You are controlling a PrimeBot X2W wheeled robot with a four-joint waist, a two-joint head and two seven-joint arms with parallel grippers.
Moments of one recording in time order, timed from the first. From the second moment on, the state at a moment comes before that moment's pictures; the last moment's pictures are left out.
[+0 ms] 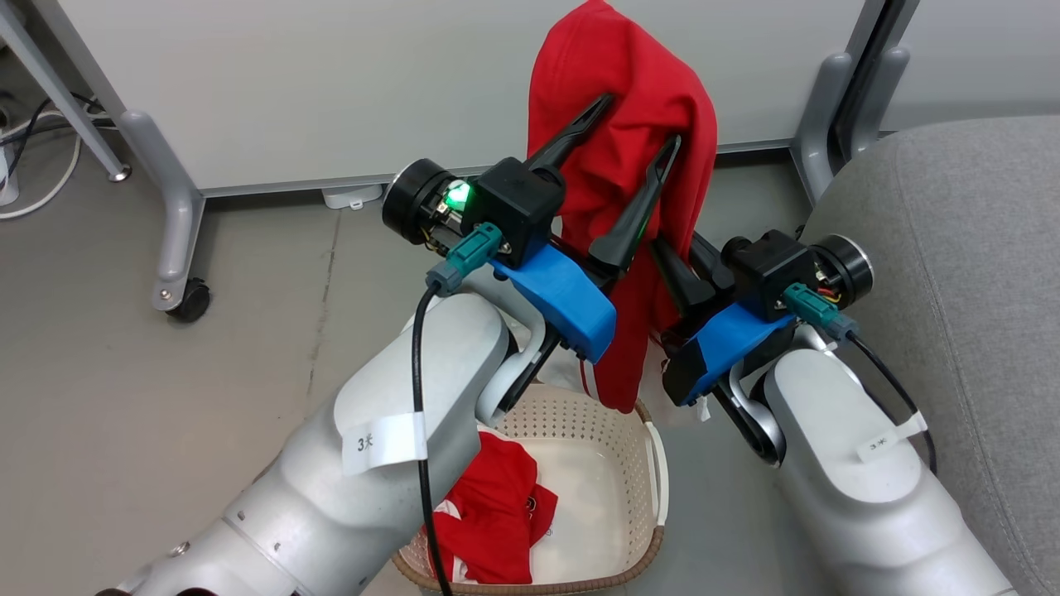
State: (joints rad) left arm -0.88 0.06 -0.86 0.54 -0.59 -0.03 -0.25; right arm -0.67 -0.07 0.38 0.60 0.11 0.13 -0.26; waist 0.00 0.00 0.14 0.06
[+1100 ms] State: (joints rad) left arm -0.77 0.10 -0.91 0.44 -0.45 -0.04 -0.26; right arm -0.44 -0.10 0.04 0.27 0.15 0.13 -0.26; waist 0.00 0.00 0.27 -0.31
